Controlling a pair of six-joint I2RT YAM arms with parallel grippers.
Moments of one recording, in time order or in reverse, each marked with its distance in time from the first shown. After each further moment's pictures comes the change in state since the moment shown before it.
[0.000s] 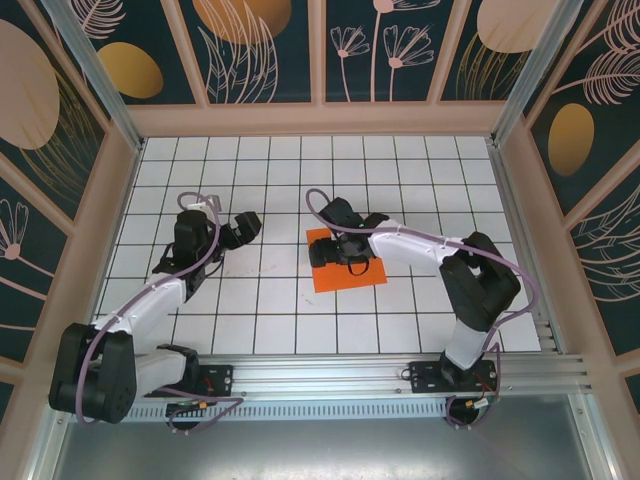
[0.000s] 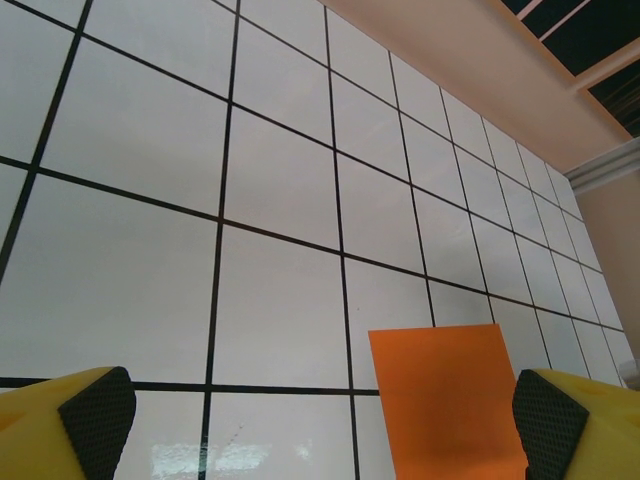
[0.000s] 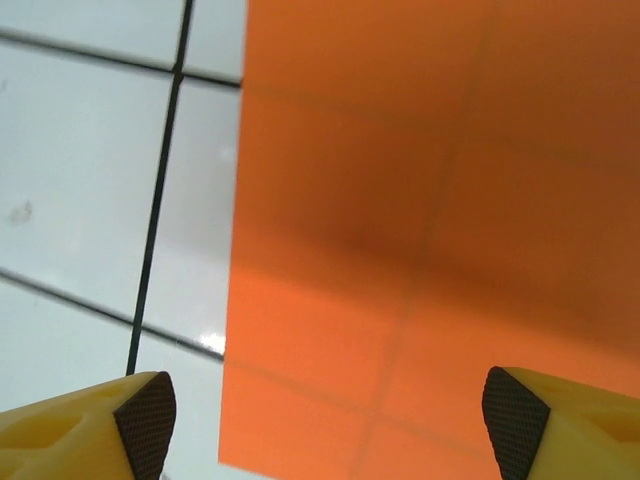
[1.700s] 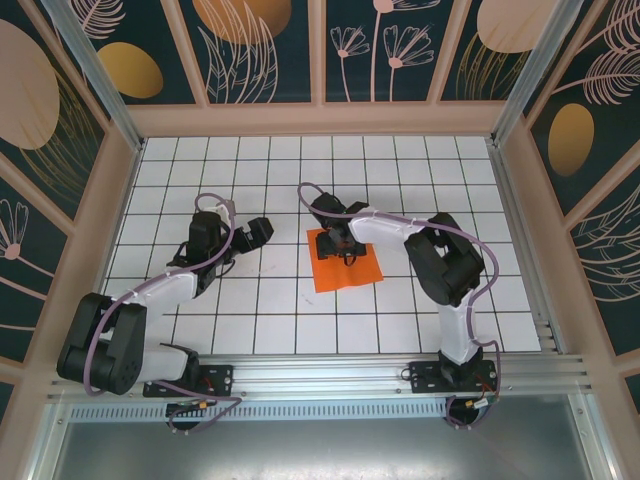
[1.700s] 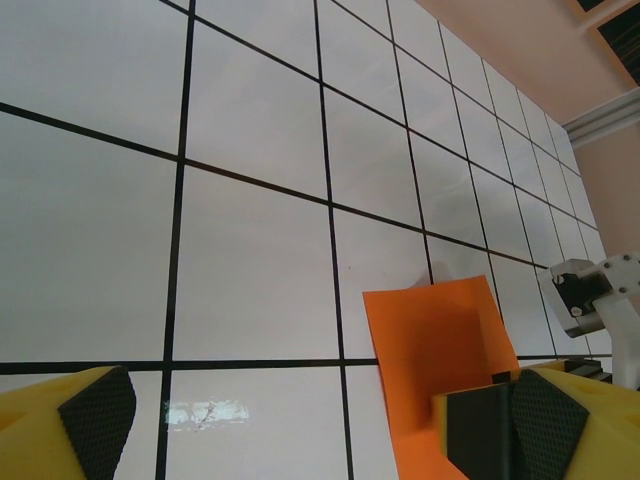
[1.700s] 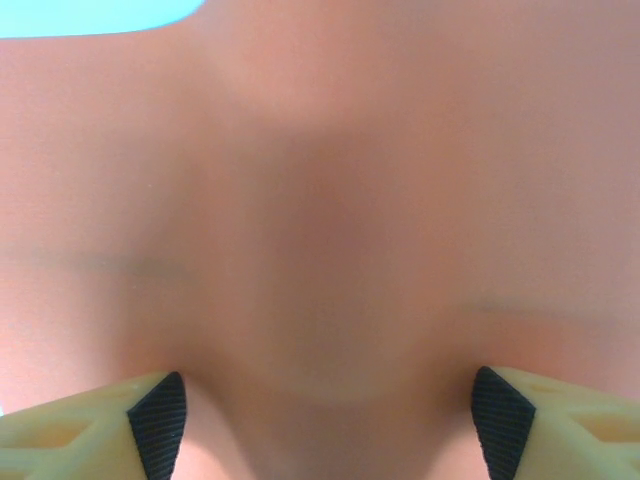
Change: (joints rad) left arm -0.049 0.141 -0.008 0.104 0.037 -0.025; right arm -0.039 0.257 0.185 -0.103 0.151 0.008
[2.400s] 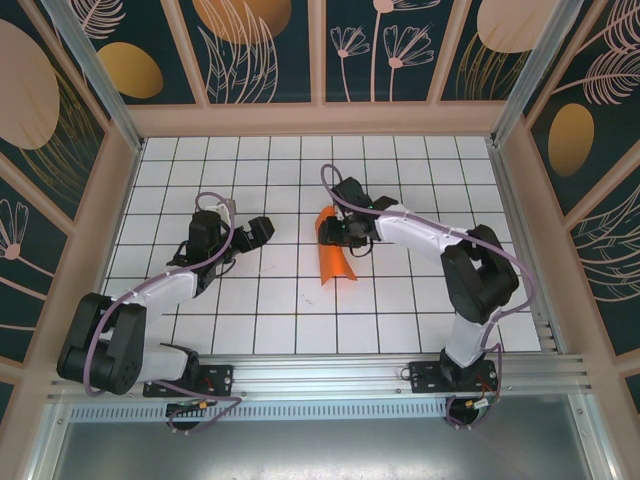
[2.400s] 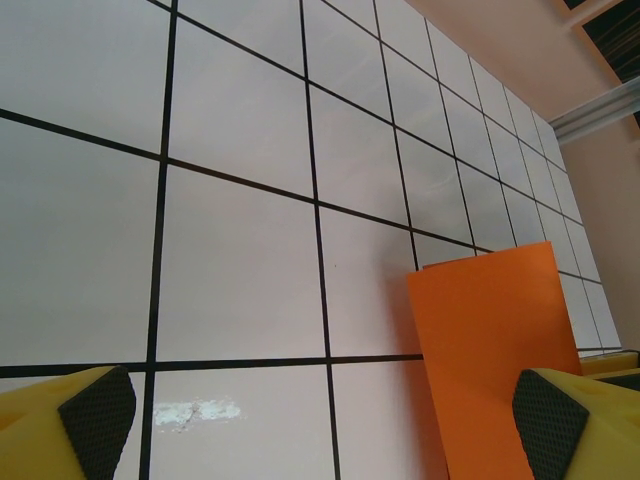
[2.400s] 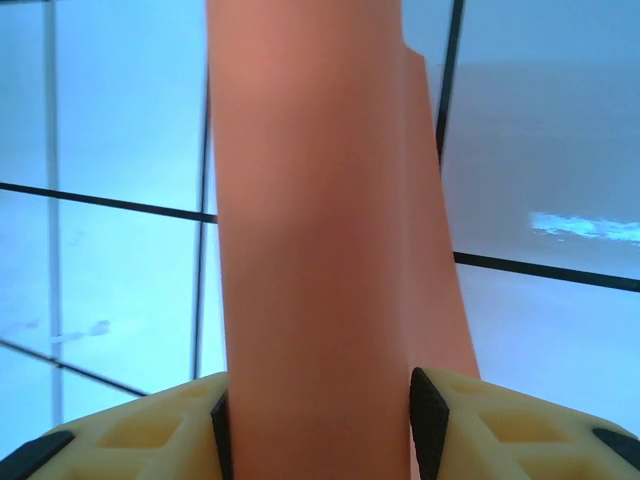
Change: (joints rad) left arm 0.000 -0.001 0.005 0.000 0.025 -0.008; right arm -0.085 -0.235 -0.122 0.153 -0.306 0.047
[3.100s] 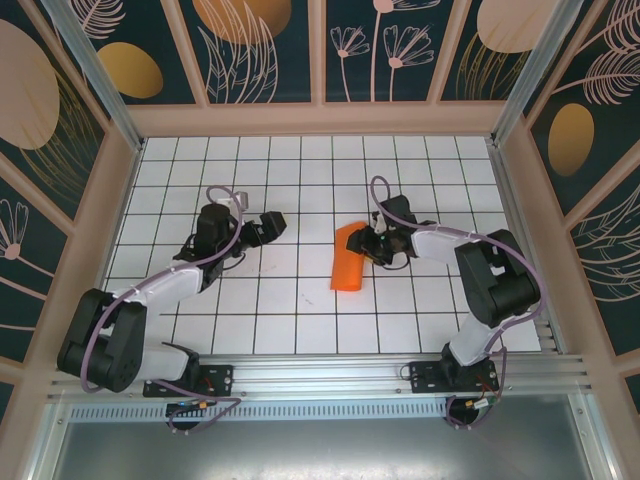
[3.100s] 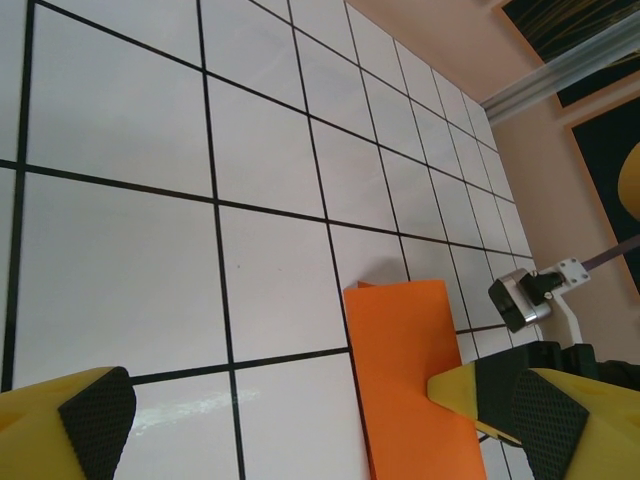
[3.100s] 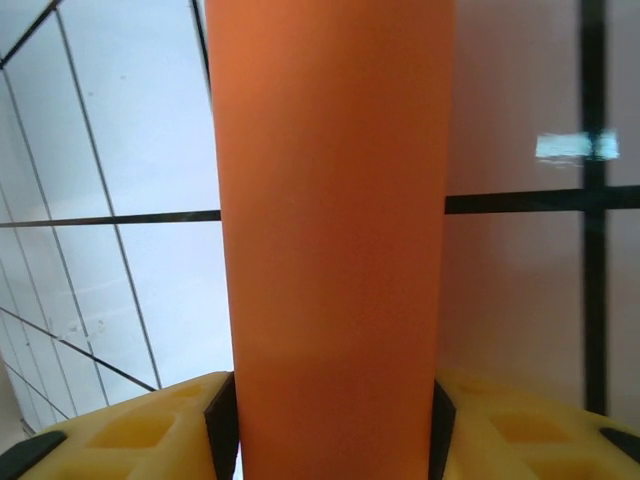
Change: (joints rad) left arm -0.085 0.027 0.077 0.007 0.043 -0.037; right arm -0.248 -0.067 -0.378 0.332 -0.309 0.113
